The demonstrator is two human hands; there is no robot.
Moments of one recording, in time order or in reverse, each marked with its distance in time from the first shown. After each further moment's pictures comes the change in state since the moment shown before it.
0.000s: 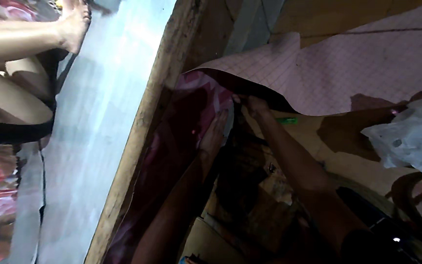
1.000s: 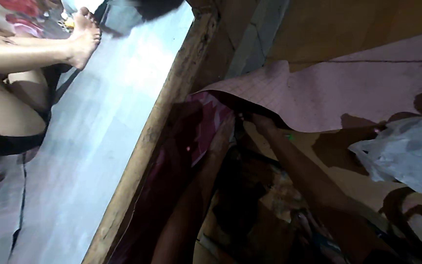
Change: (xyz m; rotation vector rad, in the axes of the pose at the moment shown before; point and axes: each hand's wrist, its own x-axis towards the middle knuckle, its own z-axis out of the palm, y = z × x) left_hand 0.058 -0.001 -0.026 -0.406 -0.161 -0.063; right_hand -0.012 -0.013 -0.027 -0.371 -0.099 -0.111
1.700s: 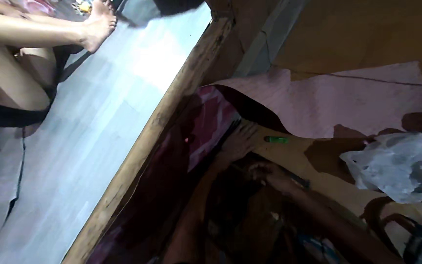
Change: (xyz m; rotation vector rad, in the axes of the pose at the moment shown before) left_hand 0.012 0.036 0.054 -0.154 0.320 0.331; right_hand -0.162 0.041 -0.036 -0.189 -0.382 0.301
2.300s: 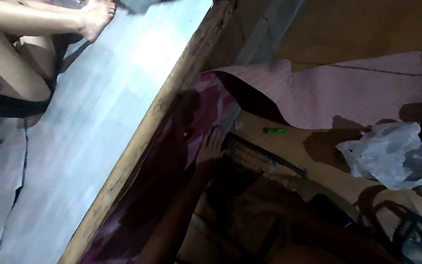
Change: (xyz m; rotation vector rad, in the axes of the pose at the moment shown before) left_hand -0.114 0.029 -0.026 0.301 0.162 -0.408; right_hand -0.034 0.027 0.073 -0.304 -0.618 0.116
